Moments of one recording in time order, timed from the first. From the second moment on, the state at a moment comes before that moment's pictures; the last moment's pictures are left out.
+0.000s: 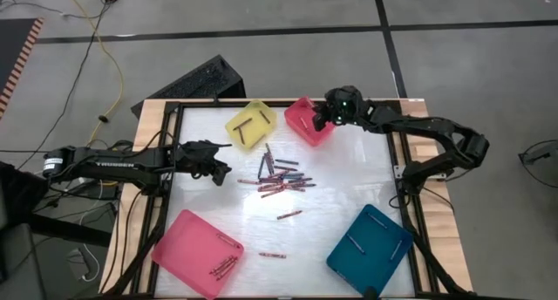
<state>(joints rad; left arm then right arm) 0.18 0.84 0.37 -0.17 -0.09 -0.71 -0.61 1.33 0.82 0.04 0.03 0.30</state>
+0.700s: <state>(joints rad) 0.18 0.84 0.37 -0.17 -0.12 -0.71 -0.62 1.33 0.76 0.04 0.13 0.38</state>
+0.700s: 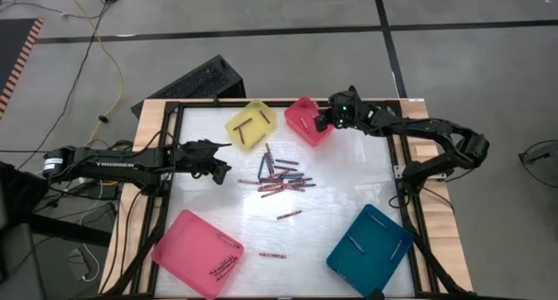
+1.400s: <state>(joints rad) 0.18 0.84 0.37 -0.17 -0.11 -0.72 -0.61 1.33 0.76 0.15 -0.07 0.47</state>
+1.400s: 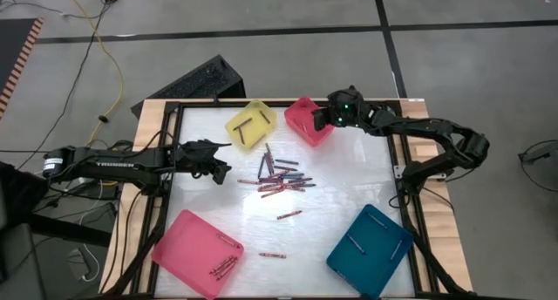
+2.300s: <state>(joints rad) 0.18 0.84 0.37 -0.17 -0.12 -0.69 0.27 1.33 0.76 0.29 0.26 0.58</state>
